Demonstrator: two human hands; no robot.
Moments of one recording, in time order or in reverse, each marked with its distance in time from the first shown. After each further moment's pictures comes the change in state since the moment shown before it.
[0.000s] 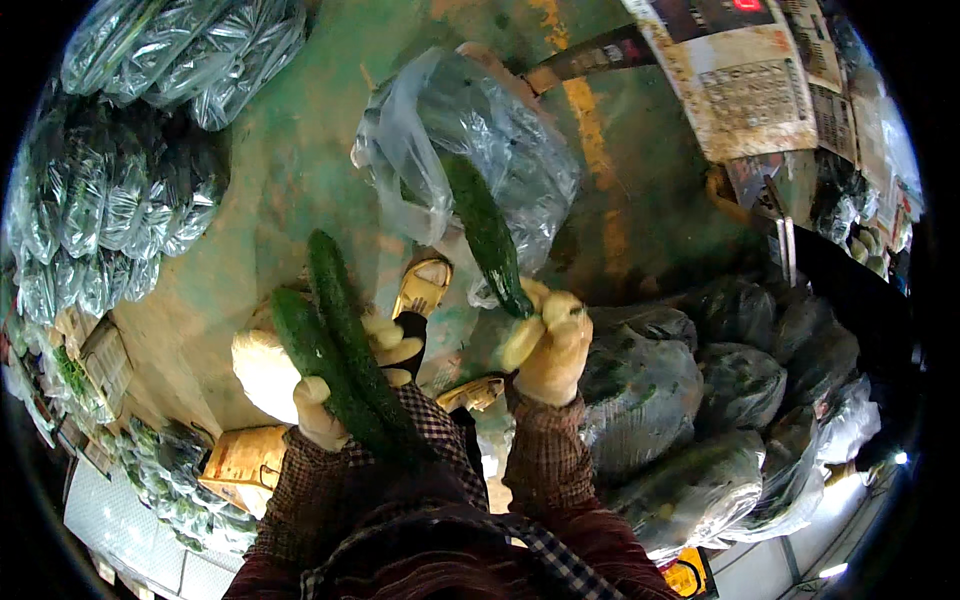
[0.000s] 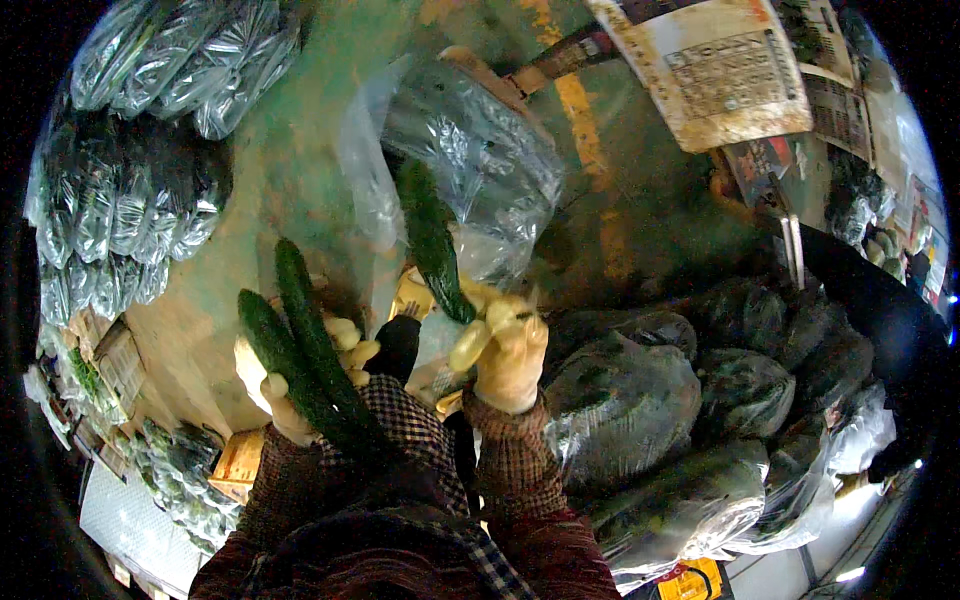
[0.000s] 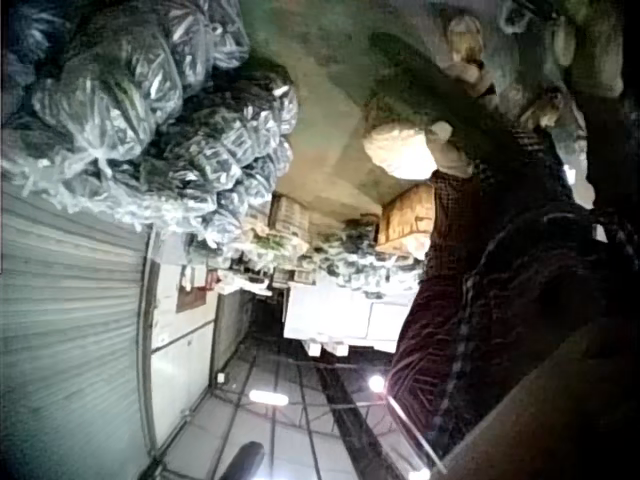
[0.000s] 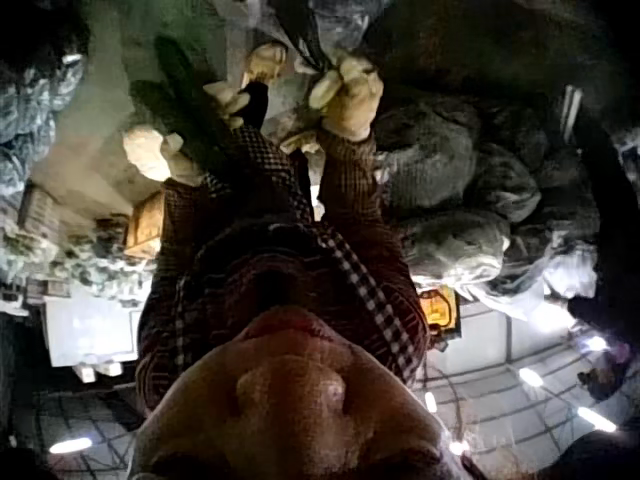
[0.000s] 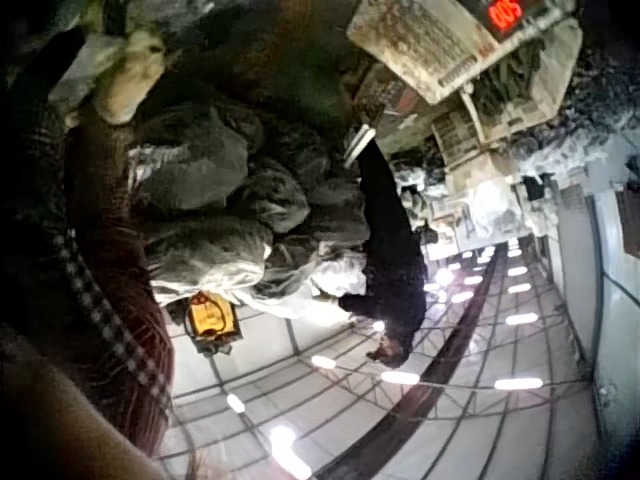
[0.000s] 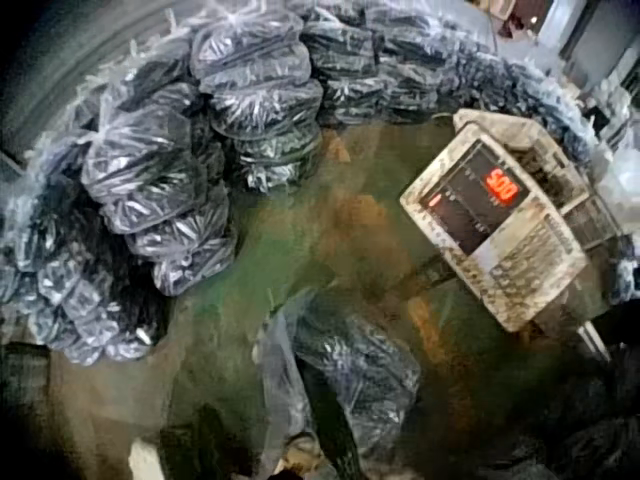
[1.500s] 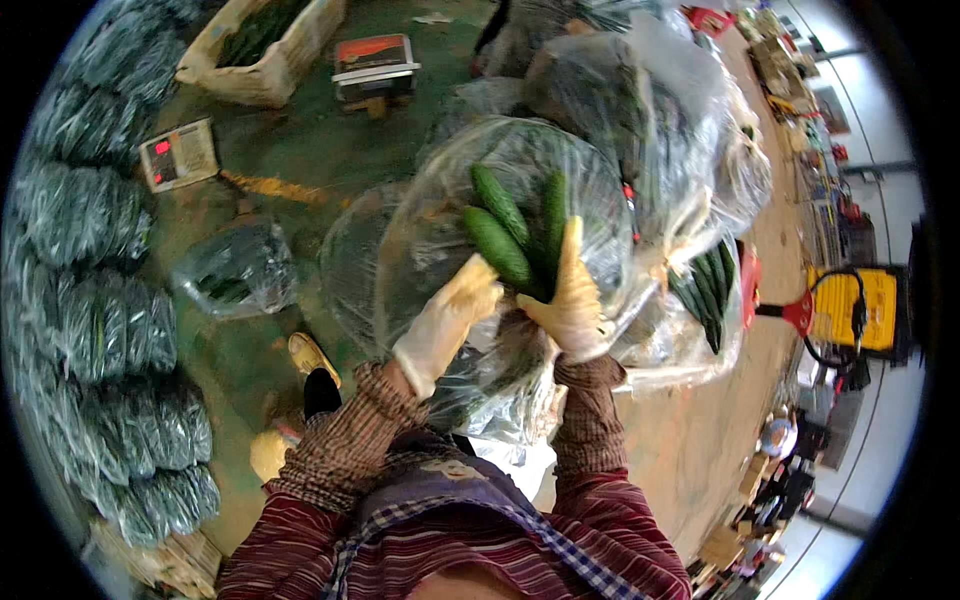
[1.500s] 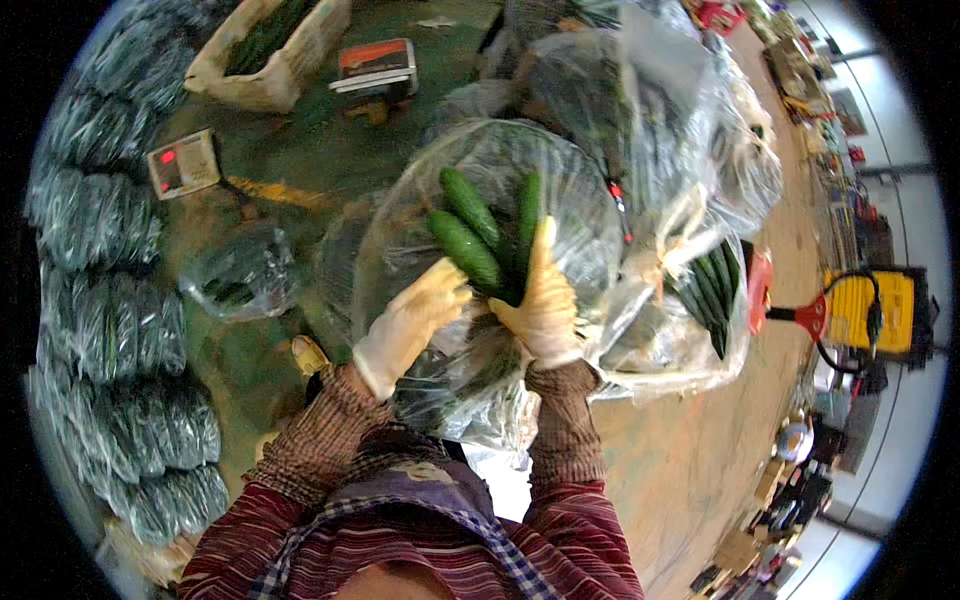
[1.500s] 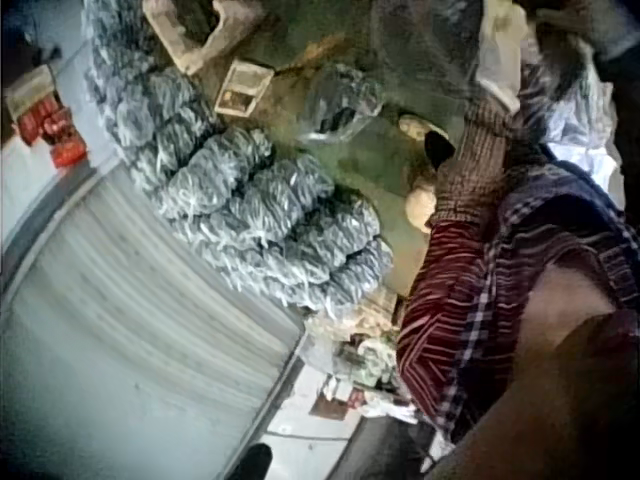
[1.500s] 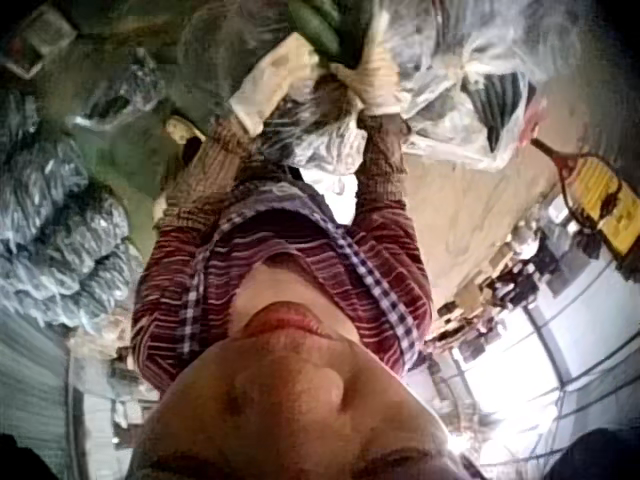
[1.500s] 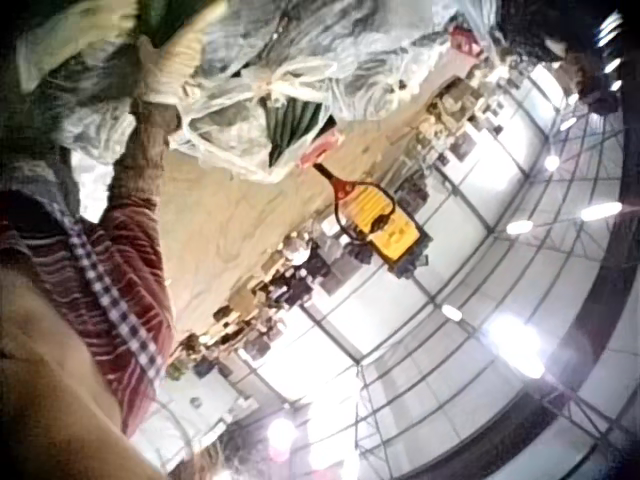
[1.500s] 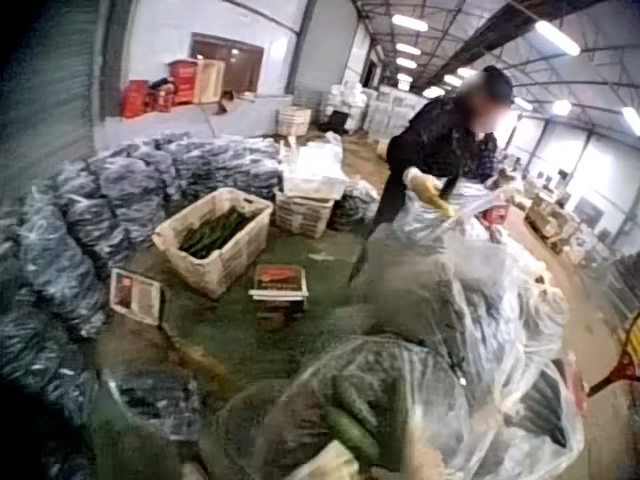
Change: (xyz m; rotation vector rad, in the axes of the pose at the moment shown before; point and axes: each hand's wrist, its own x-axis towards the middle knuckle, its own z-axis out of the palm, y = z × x) left_hand -0.273 -0.359 0.297 0.832 -1.151 -0.270; right_hand -0.416 -0.109 -0.448 -0.775 0.680 -0.051
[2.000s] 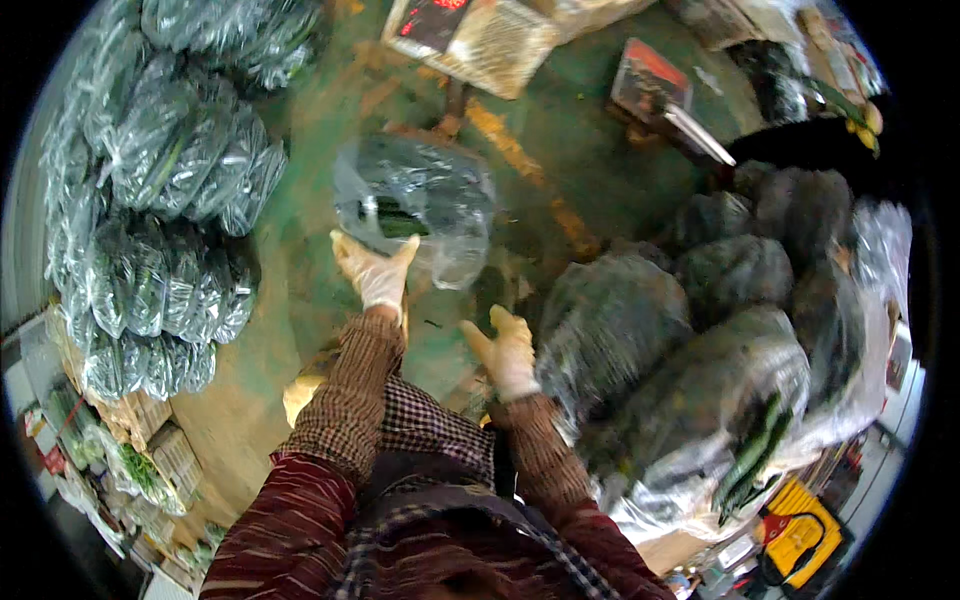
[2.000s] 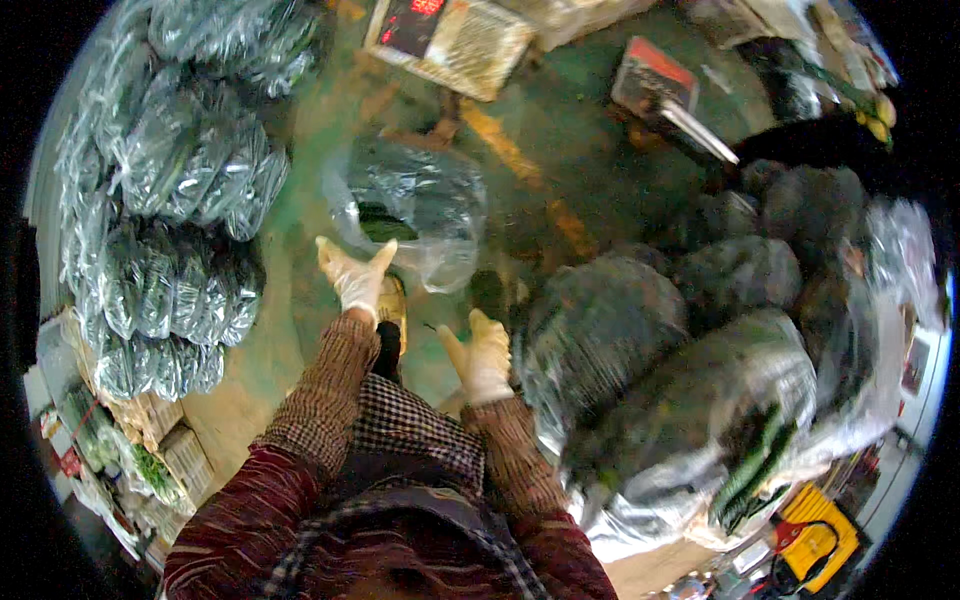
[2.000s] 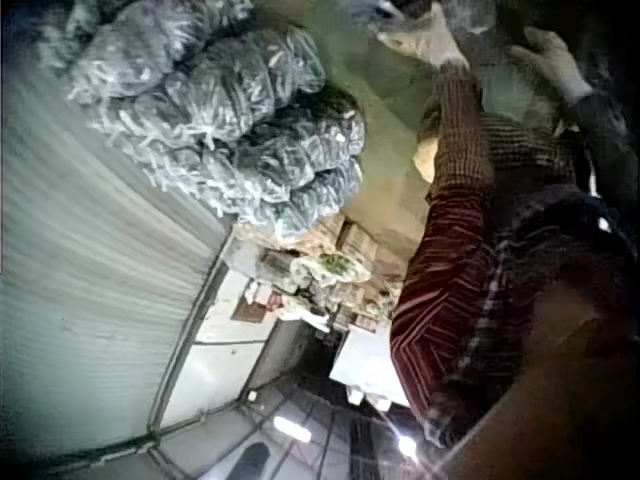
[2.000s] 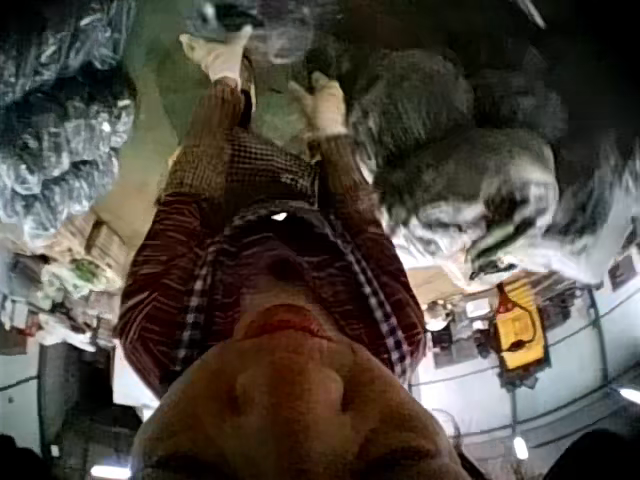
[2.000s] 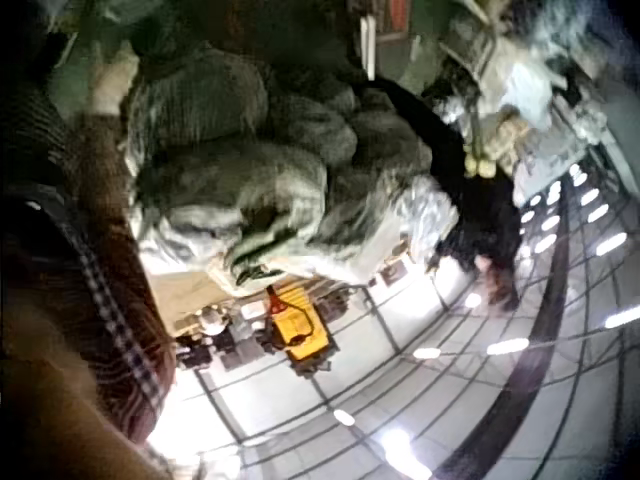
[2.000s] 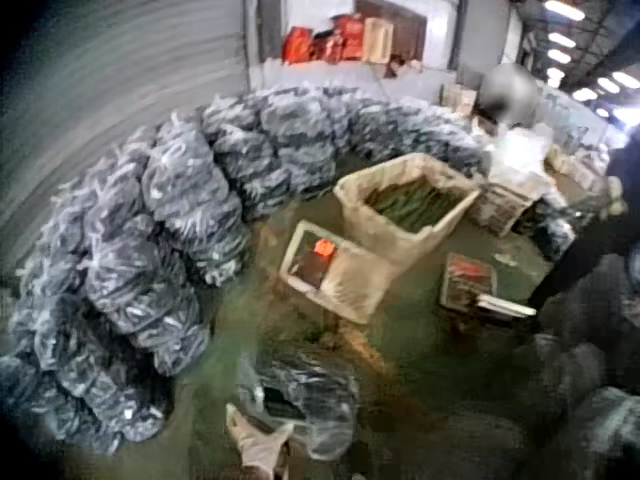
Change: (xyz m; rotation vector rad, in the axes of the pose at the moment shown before) left_hand -0.203 -0.052 -0.473 1.044 1.837 -0.393; right_hand -0.028 -0.235 0.428 0.028 -0.584 0.008
